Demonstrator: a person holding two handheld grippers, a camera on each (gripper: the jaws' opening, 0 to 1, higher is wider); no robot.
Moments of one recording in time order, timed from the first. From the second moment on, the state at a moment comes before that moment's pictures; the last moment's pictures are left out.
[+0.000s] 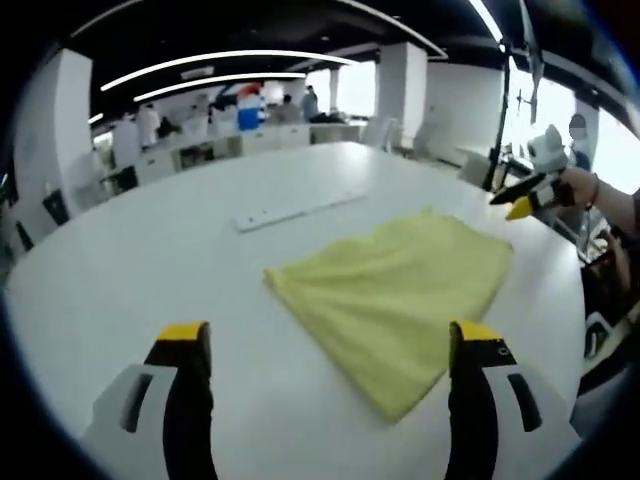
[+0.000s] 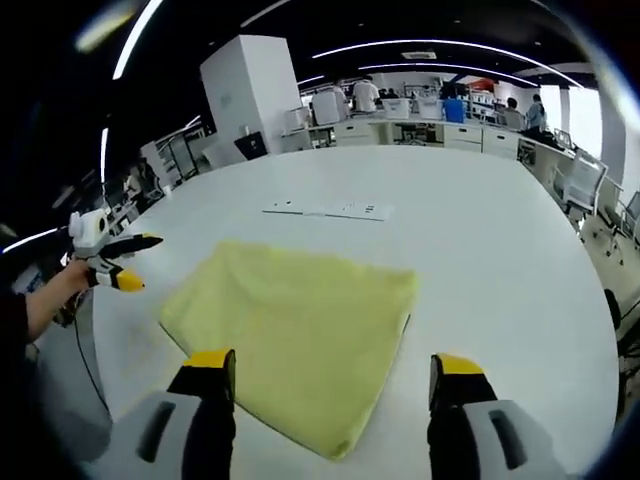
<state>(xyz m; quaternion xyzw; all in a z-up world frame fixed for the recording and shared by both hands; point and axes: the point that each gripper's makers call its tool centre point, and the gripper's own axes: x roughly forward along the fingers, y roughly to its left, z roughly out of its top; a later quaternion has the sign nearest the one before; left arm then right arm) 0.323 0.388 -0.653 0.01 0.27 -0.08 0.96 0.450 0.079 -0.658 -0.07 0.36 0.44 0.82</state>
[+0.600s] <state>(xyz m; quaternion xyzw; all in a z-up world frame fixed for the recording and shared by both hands) 0.296 0.366 -0.673 -0.02 0.29 -0.09 0.95 0.419 0.057 -0.669 -0.09 0.36 0.43 0.83</state>
